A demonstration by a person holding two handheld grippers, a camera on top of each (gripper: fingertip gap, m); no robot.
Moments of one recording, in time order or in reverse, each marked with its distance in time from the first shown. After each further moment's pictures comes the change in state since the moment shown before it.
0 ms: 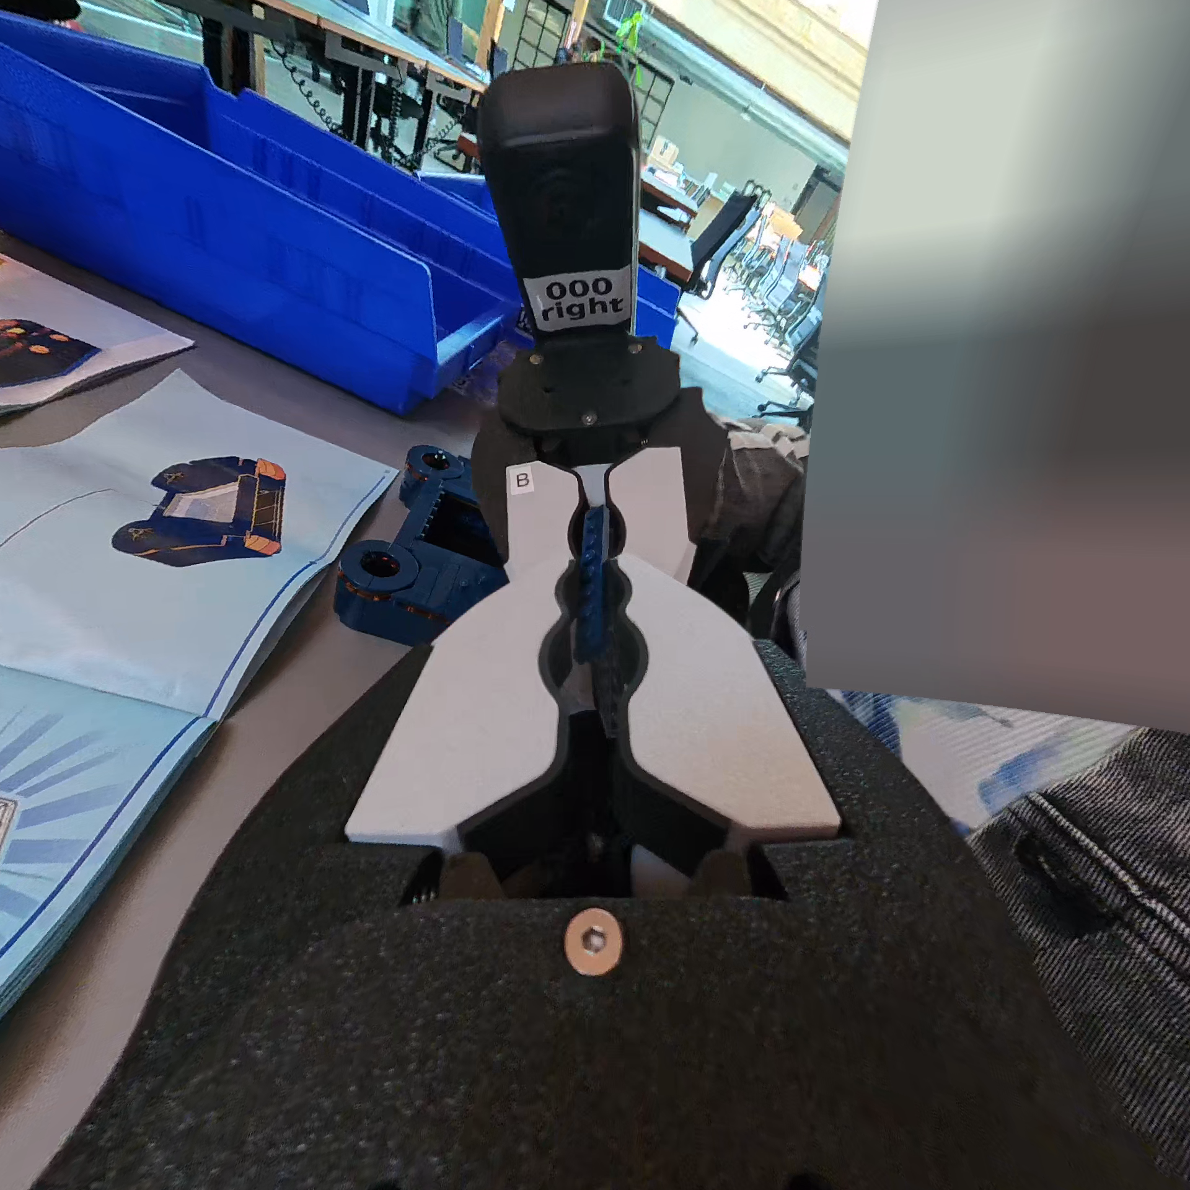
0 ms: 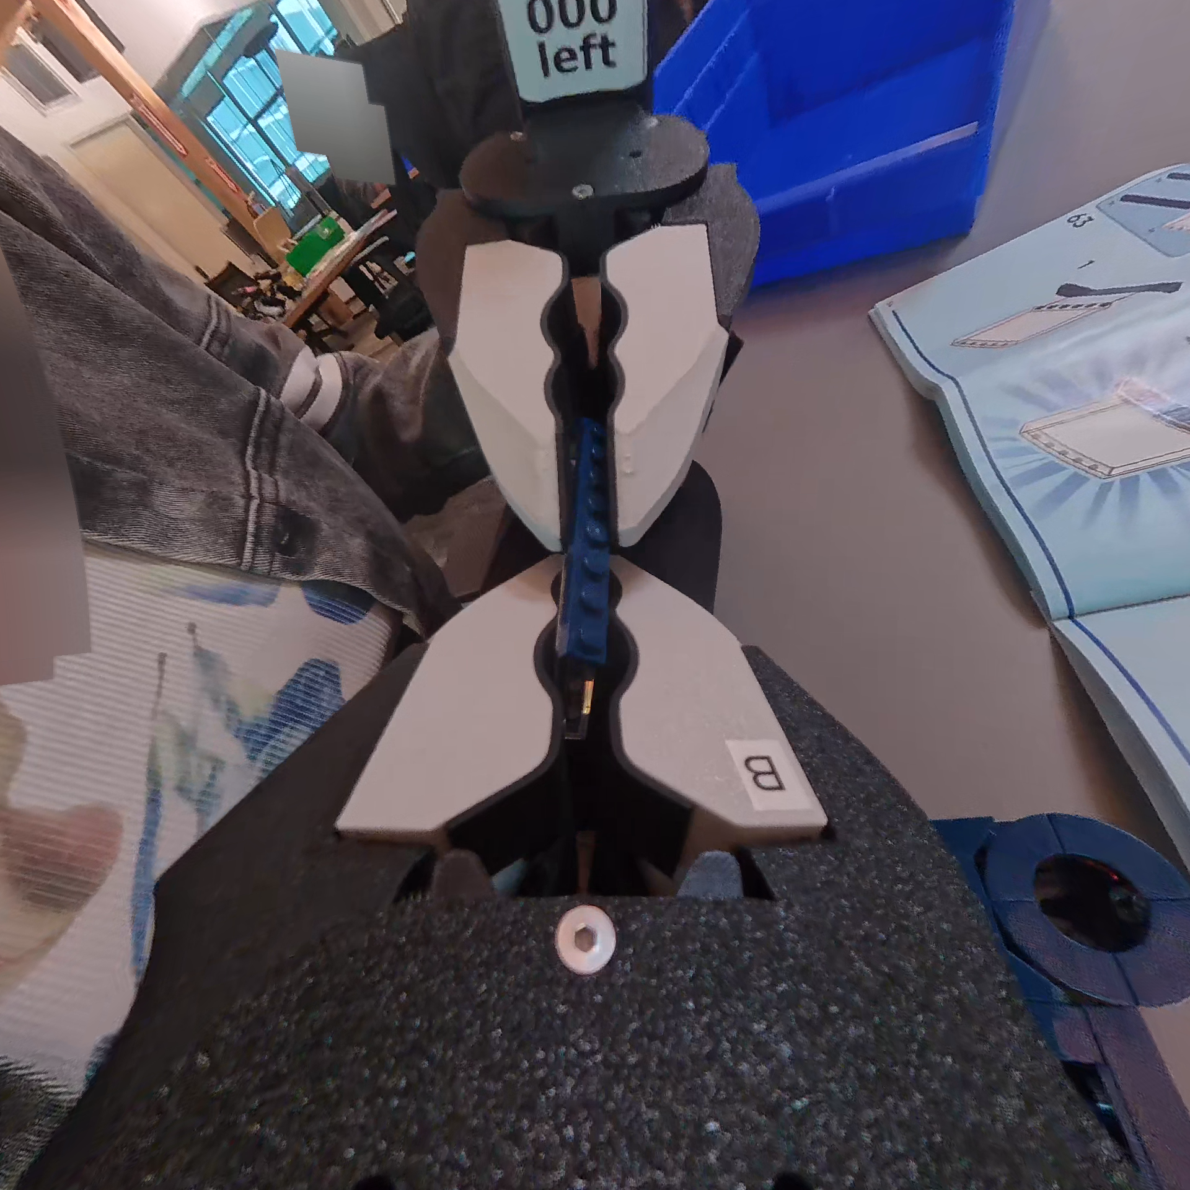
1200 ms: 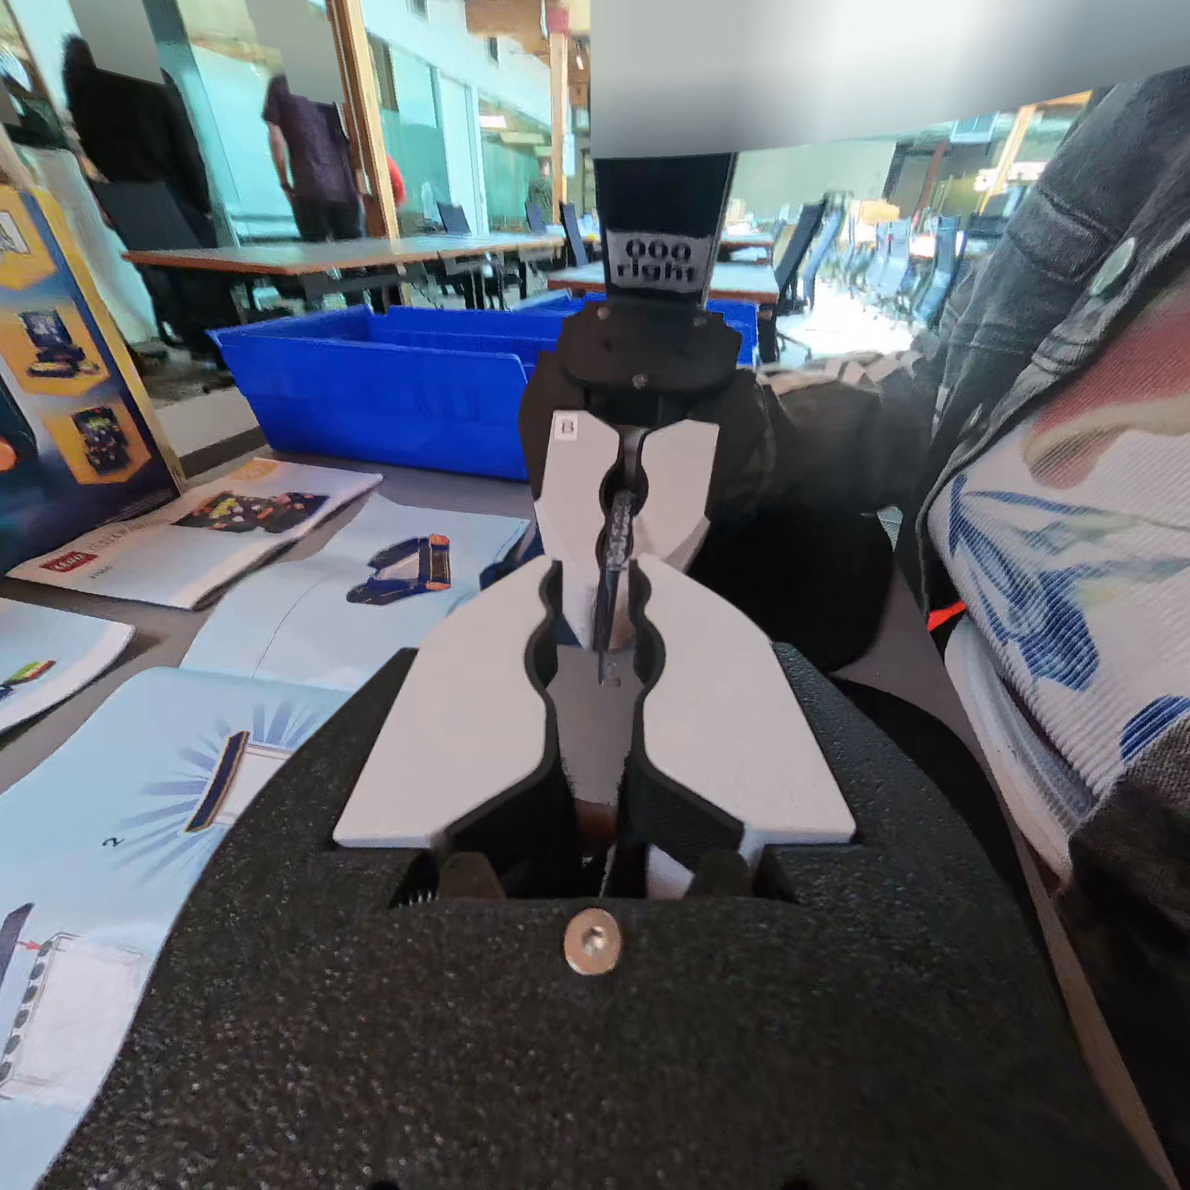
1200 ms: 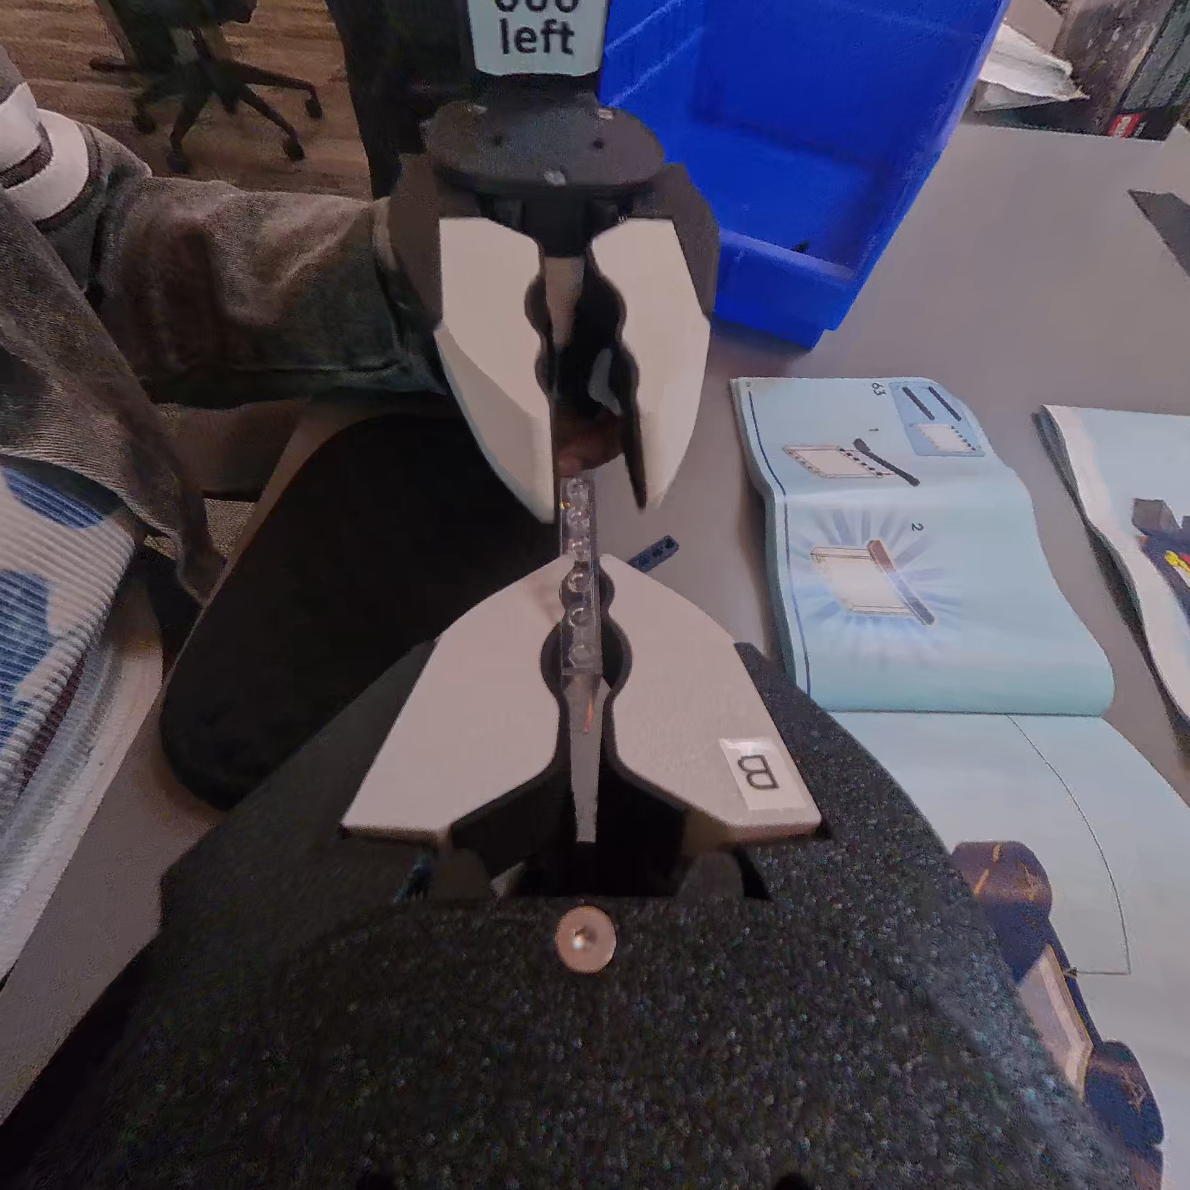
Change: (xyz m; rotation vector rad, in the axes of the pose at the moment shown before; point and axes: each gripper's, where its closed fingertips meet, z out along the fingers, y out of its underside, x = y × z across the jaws) left arm -0.019 0.006 -0.037 0.129 -0.149 0.380; right arm 0.033 -0.014 0.011 -0.145 0.265 -0.480
